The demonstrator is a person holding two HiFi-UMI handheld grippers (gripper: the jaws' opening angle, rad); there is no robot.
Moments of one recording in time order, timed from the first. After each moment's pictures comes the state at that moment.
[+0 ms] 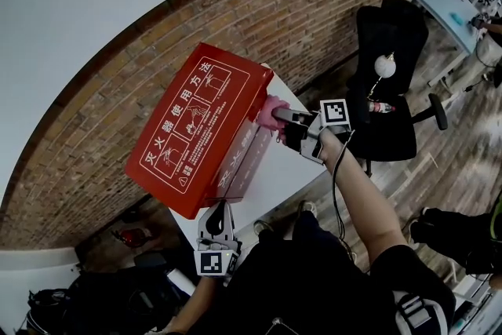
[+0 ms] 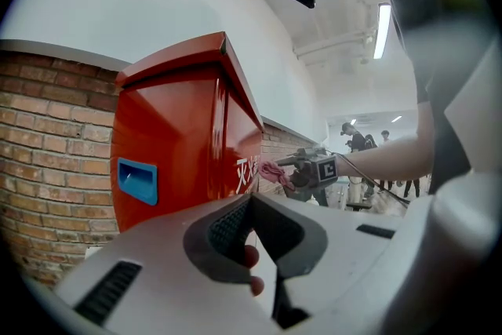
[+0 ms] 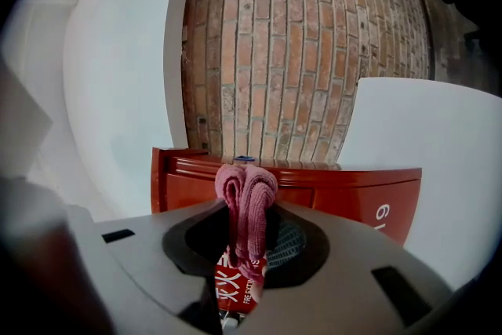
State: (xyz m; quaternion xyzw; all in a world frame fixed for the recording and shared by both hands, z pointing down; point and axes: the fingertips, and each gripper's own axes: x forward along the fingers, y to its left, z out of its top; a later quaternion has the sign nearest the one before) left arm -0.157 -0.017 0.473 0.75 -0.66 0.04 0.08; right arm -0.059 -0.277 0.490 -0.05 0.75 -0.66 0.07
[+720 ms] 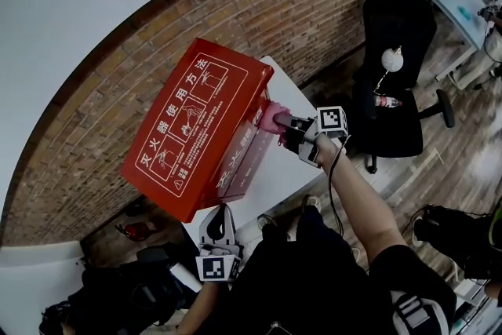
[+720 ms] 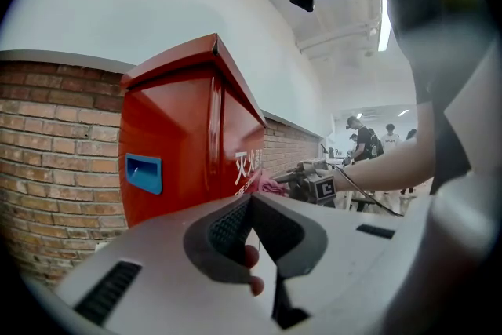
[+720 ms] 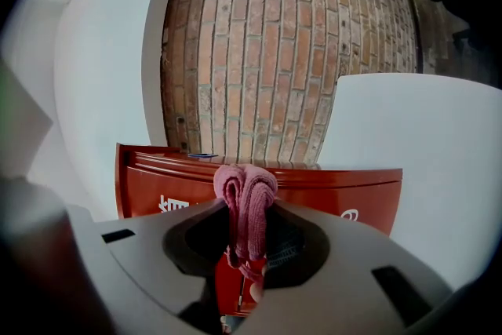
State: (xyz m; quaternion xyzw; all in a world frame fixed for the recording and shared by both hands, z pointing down) left arm -0.152 -0.010 0.477 0.74 -0.67 0.05 0.08; right arm -0.061 -0.277 0.563 -0.08 0.74 -0.67 0.05
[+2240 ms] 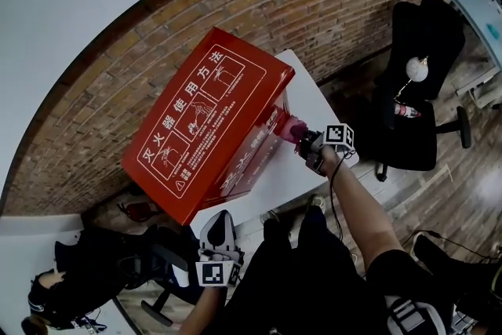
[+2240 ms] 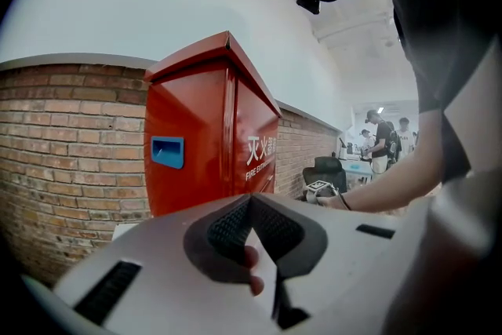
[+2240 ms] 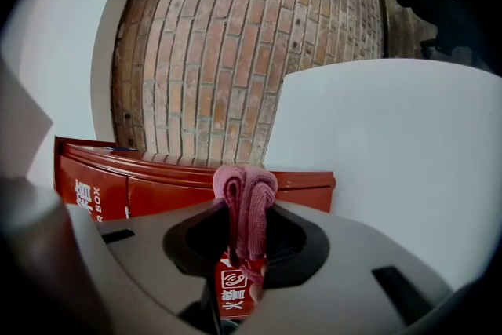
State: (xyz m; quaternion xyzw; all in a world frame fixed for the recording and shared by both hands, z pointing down) left arm -0.159 0.007 0.495 0.68 -0.72 0.06 0.12; right arm -0.055 -0.281 0.713 -0.16 0.71 -0.69 -0.02
